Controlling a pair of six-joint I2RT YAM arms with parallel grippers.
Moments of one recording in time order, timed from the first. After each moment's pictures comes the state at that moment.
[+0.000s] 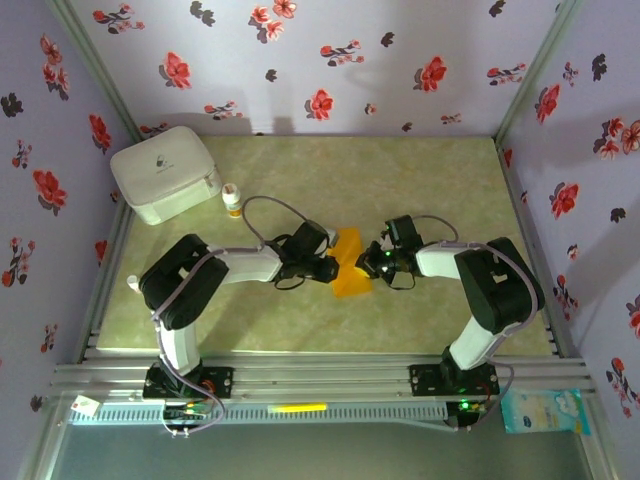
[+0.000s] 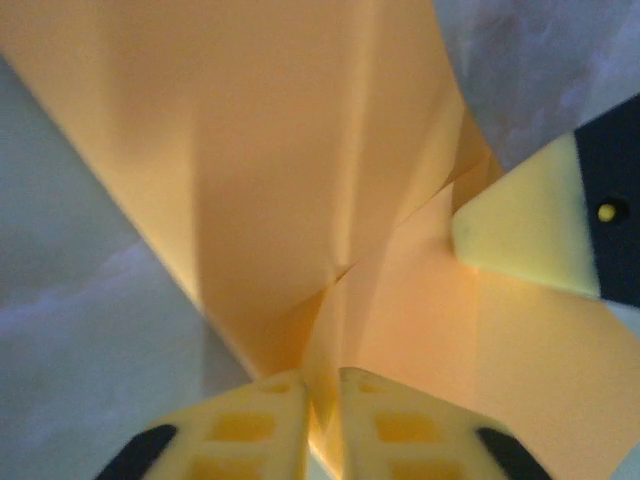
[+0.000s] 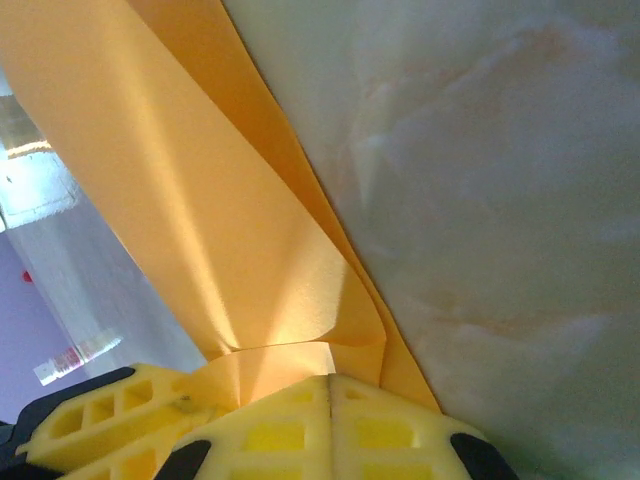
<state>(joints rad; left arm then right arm) -0.84 1.84 0.98 -0.06 0.19 -0.49 0.40 1.68 0.67 0.00 -0.55 1.00</state>
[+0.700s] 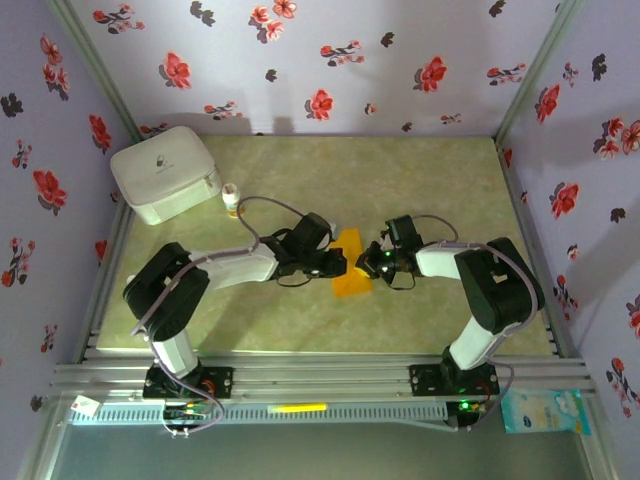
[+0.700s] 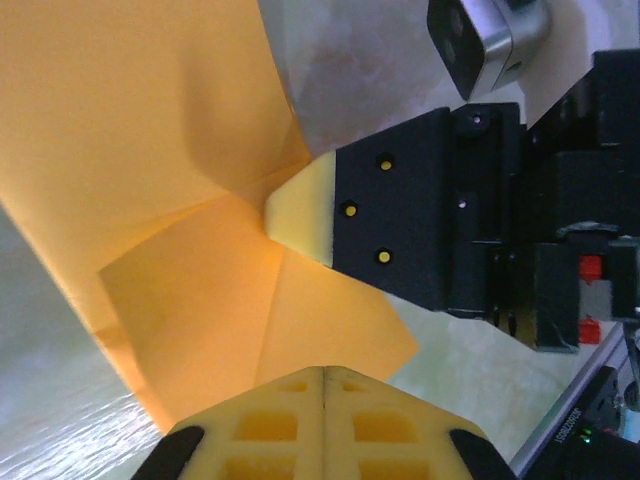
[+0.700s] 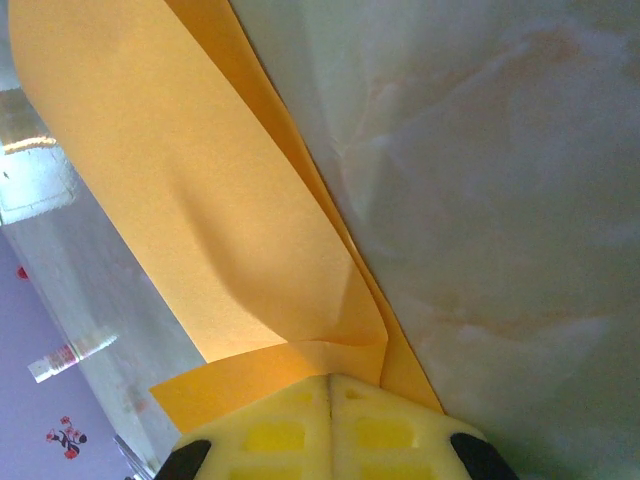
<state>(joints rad) -0.88 1.76 1.02 -0.10 0.31 -0.78 0.40 1.68 0.68 -0.01 -0.55 0.98</state>
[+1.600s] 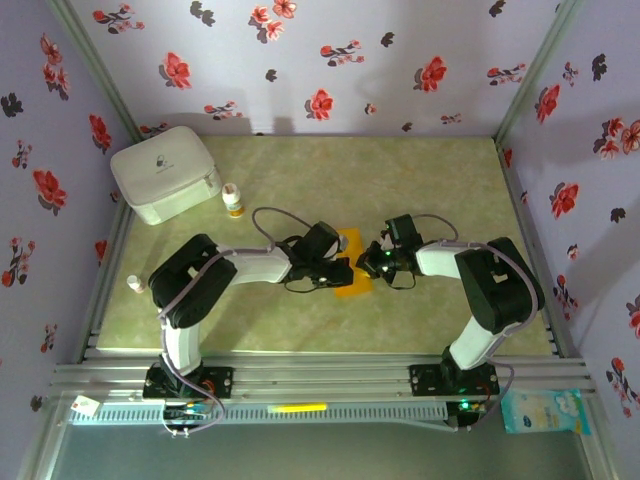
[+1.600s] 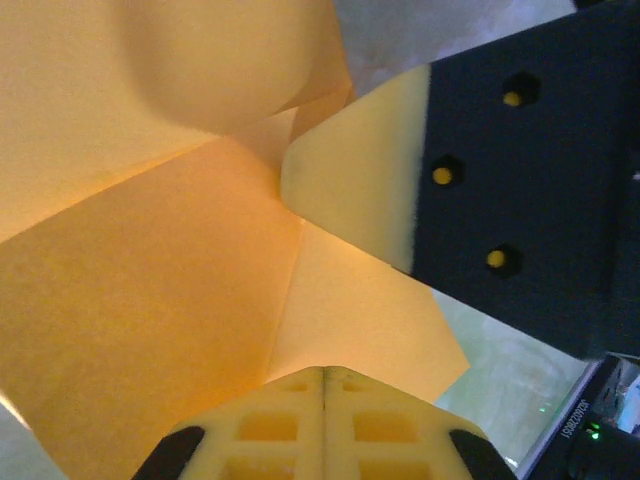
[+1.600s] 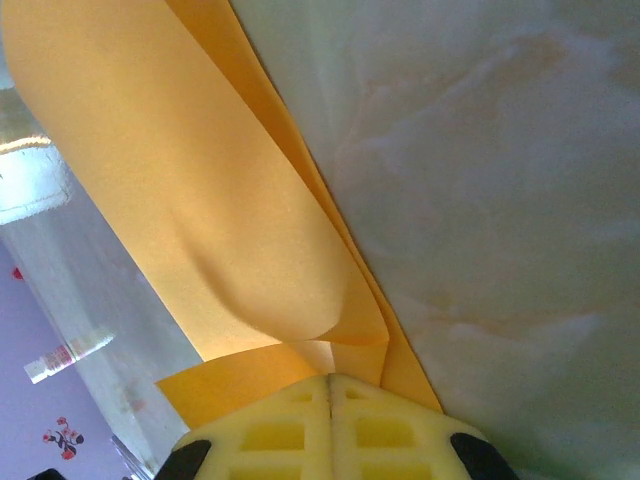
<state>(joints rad) -0.90 1.90 1.04 -0.04 0.39 -0.84 0.39 1.68 0.69 -0.03 -0.55 0.97</state>
